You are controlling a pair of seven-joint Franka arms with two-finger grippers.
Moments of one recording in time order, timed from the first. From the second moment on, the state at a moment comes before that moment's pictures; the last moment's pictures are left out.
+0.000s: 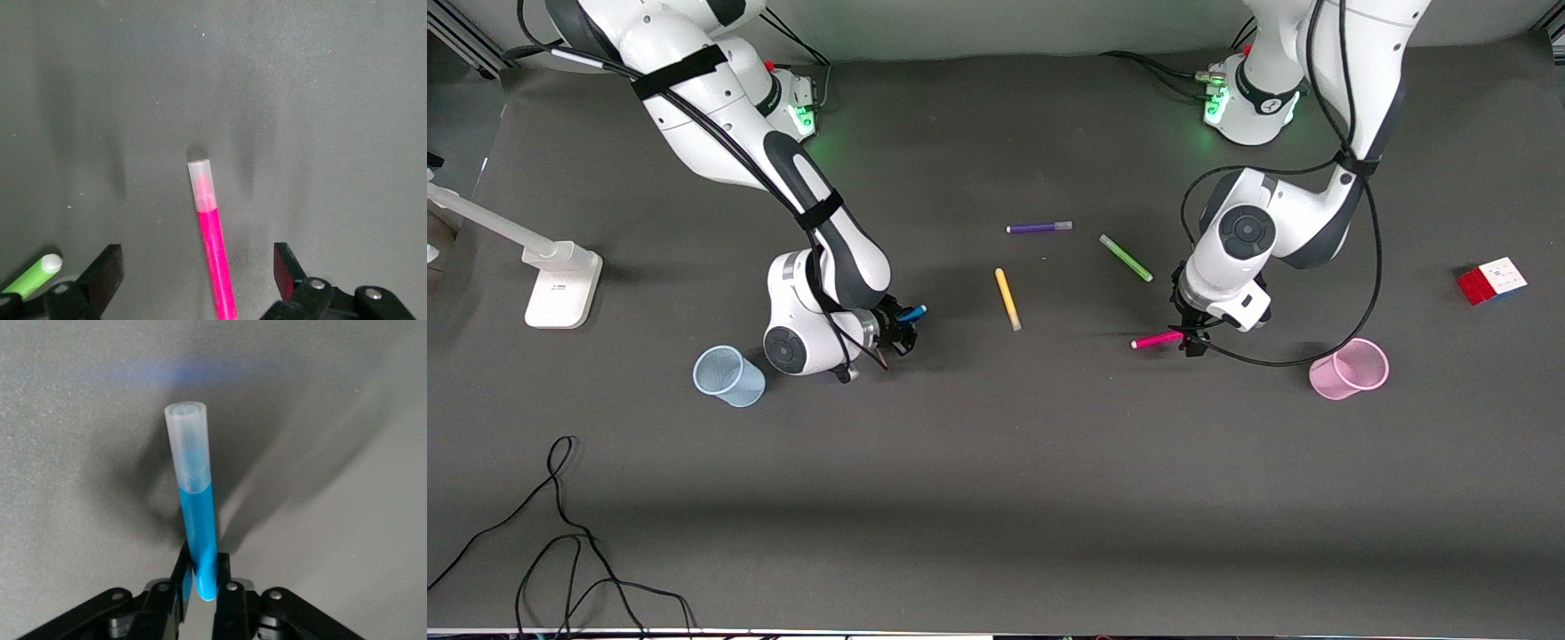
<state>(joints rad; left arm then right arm) -0.20 0.34 -0.20 -2.28 0.12 2.61 -2.14 0.43 0.65 0.00 -1.84 0.56 2.10 1.15</state>
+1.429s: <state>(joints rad) -0.20 0.44 -0.20 -2.23 0.15 2.67 -2.14 0.12 0.52 -0.33 -1.29 0.59 1.11 0.52</state>
